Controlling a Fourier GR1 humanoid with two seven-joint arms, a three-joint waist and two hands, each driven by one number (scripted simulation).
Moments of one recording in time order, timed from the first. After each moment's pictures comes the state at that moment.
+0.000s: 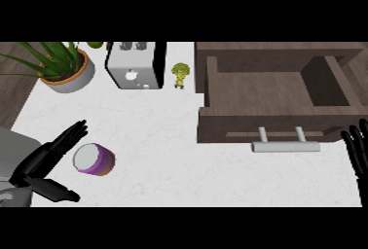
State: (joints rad) left arm -0.14 0.38 0.17 -0.96 -0.16 -0.65 -0.58; right arm 0.26 -0.04 -0.19 -2.08 -0.03 0.17 0.04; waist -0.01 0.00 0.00
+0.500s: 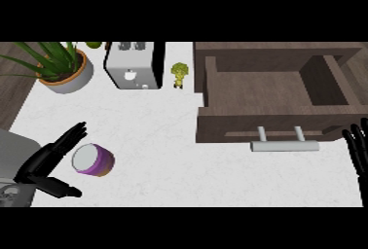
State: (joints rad) left arm -0.24 0.42 0.13 -0.69 -0.21 -0.57 -0.71; right arm 0.25 -0.04 -0.20 -2.07 -0.04 0.18 0.03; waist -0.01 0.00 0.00
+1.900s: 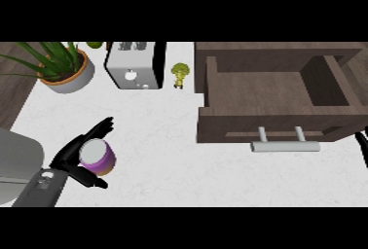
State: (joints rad) left arm -0.38 0.33 0.03 -0.51 -0.22 -0.49 -0.76; right arm 0.26 -0.05 -0.25 -2.14 -0.09 0.21 0.11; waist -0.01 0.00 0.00
